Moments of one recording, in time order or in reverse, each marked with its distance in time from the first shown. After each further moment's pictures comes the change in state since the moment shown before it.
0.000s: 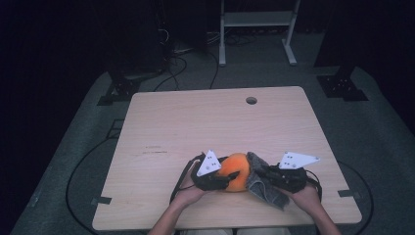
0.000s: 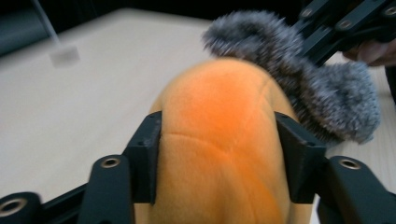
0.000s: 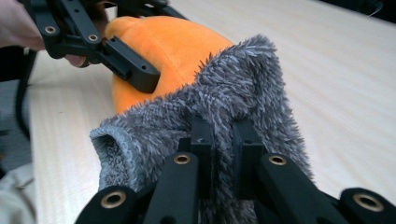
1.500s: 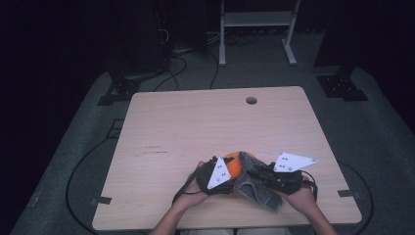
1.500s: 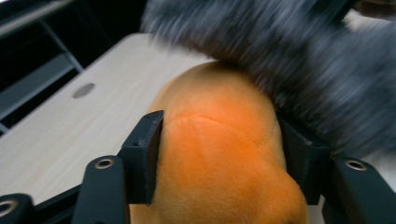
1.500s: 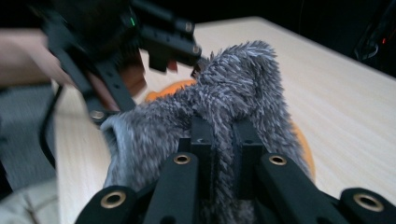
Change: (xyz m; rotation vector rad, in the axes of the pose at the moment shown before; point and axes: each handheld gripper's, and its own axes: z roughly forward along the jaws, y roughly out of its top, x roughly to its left) left arm -0.015 0.002 0.007 0.084 0.012 0.190; right arm 0.020 0.018 0.007 -0.031 0.045 -0.079
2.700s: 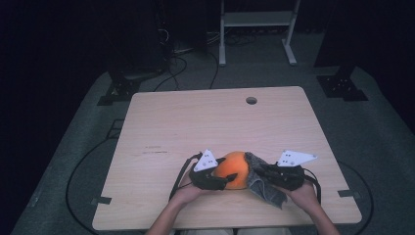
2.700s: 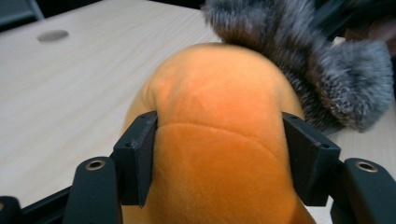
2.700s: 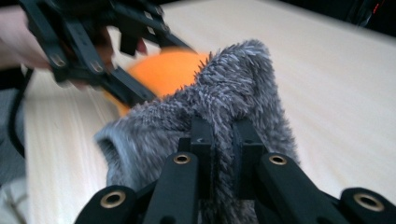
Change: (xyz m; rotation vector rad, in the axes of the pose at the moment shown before) left arm 0.028 -0.026 -0.001 -0.011 -0.080 -0.305; right arm -0.030 -0.032 0.004 0.051 -0.031 0.130
